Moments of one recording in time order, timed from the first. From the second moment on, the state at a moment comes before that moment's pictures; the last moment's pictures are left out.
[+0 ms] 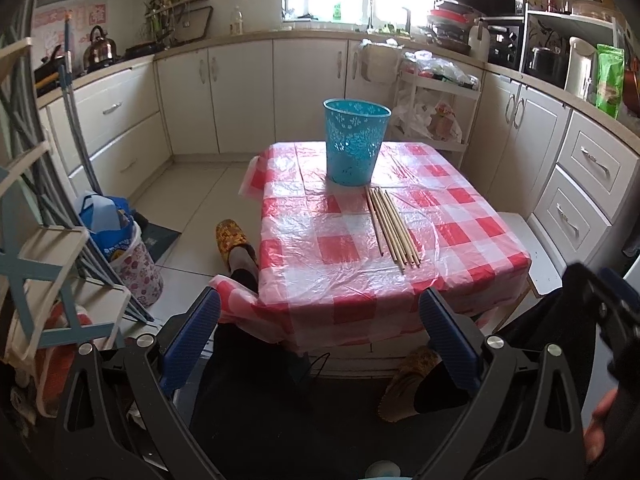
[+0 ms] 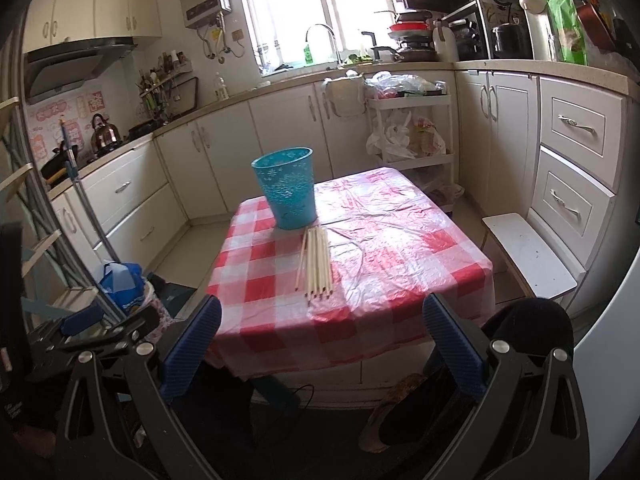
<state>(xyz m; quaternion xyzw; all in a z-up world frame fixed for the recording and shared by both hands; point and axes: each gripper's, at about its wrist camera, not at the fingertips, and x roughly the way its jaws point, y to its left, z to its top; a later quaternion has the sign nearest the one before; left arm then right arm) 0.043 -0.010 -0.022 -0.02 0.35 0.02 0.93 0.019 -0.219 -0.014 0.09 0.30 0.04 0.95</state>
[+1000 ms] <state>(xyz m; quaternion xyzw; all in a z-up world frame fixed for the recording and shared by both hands) 0.225 0.007 -0.116 -0.06 0.43 0.03 0.90 0.340 -0.185 -0.177 0.01 0.48 0.10 0.87</state>
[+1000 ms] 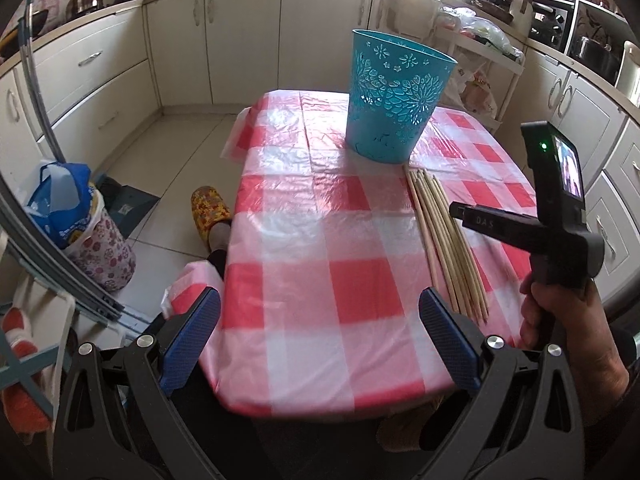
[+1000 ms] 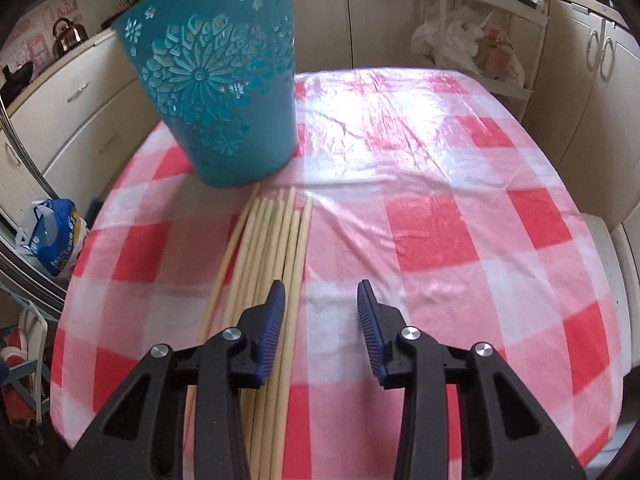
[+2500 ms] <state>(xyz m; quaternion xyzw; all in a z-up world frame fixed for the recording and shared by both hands) 0.391 -0.044 -0.177 -0.04 0.45 0.04 0.89 0.360 -0.214 -0.181 0.01 0.49 0.18 0.86</state>
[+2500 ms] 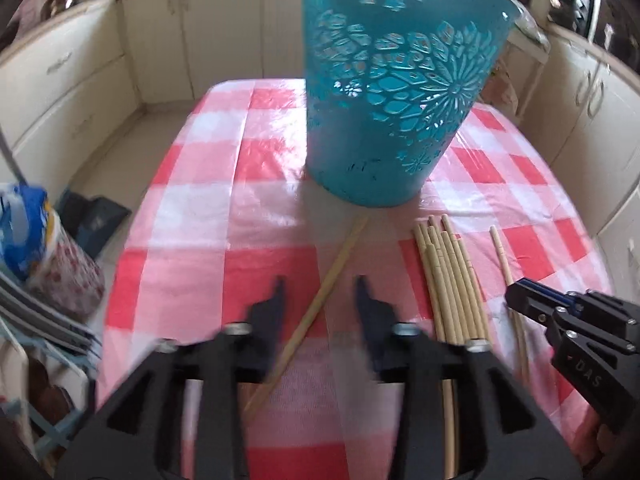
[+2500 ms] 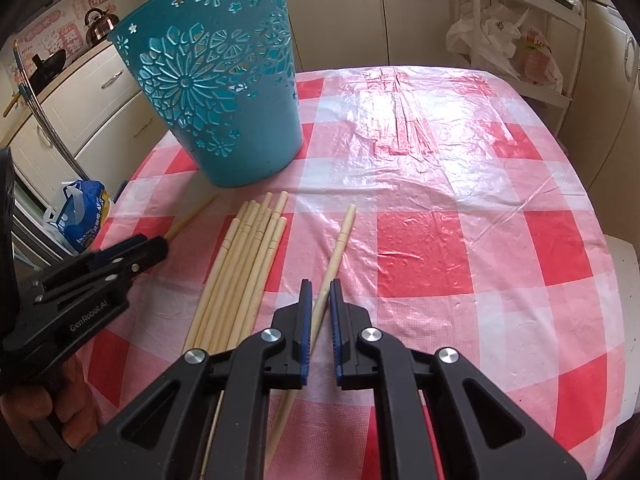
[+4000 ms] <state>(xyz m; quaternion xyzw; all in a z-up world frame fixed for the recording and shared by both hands) 0.370 -0.003 0.035 -0.13 0.20 -0.08 0.97 0.364 -0.268 -0.180 0.20 0.48 0.20 0.83</state>
